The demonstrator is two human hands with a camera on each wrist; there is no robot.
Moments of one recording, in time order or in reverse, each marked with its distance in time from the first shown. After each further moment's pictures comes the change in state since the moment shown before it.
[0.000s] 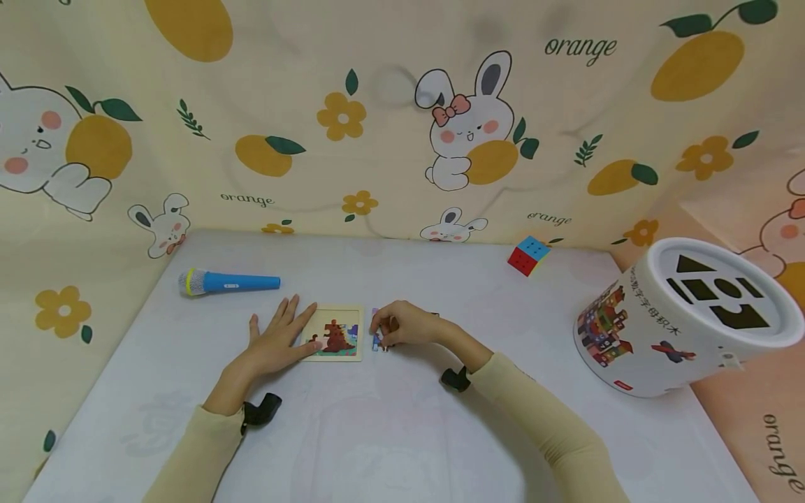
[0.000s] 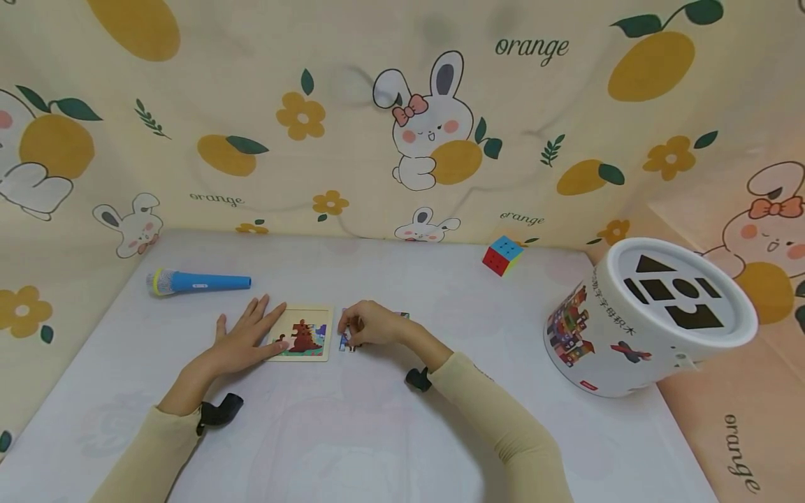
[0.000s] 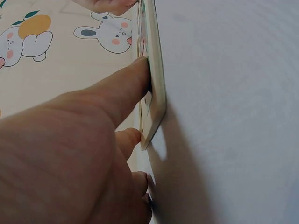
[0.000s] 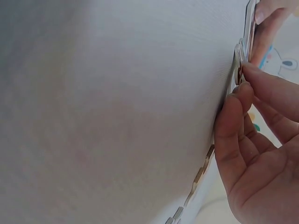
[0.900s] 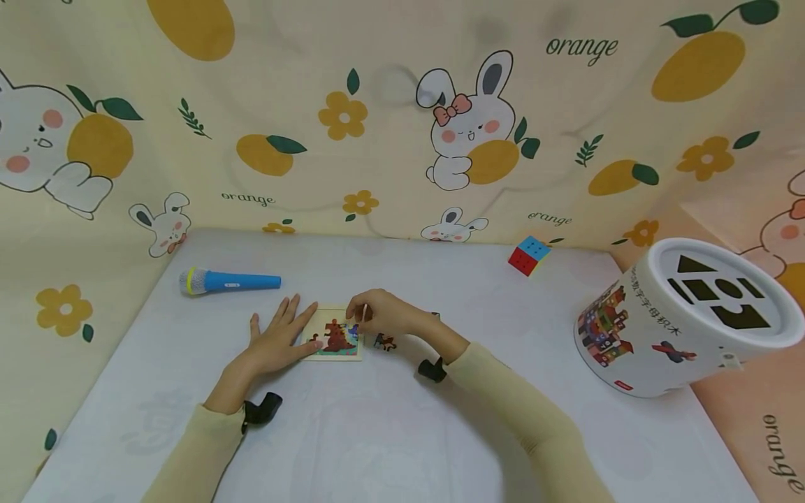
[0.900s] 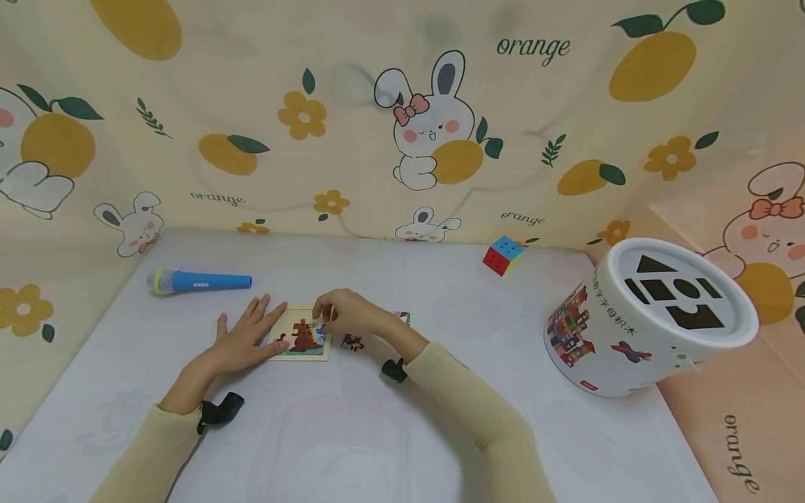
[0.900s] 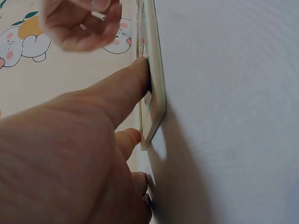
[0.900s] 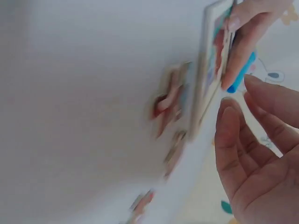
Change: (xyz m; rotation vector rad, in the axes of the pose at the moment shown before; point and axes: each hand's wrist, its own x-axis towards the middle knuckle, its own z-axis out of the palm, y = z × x) left_hand 0.001 0.000 0.000 0.019 -0.009 -0.010; right_hand 0.033 -0.033 0.003 -0.082 0.056 -0.039
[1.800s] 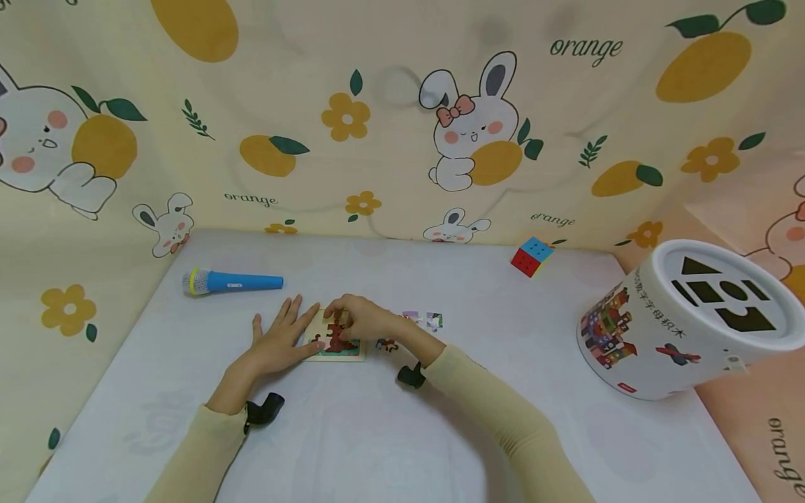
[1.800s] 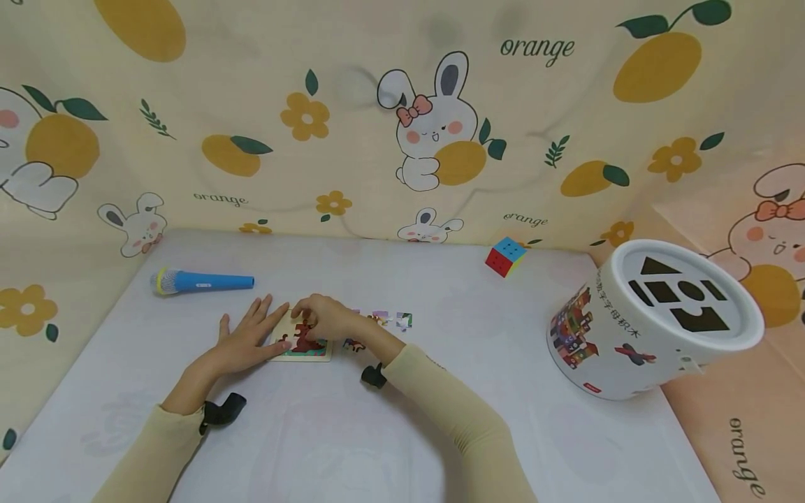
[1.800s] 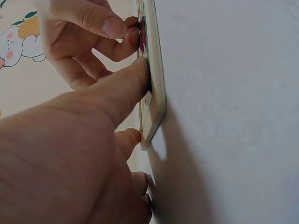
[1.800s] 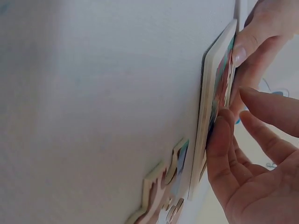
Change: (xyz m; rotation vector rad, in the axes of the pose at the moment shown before) left_hand 0.000 -0.004 0.002 -0.011 -0.008 0.006; right_hand 0.029 -0.012 0.024 -0.013 -0.022 0.056
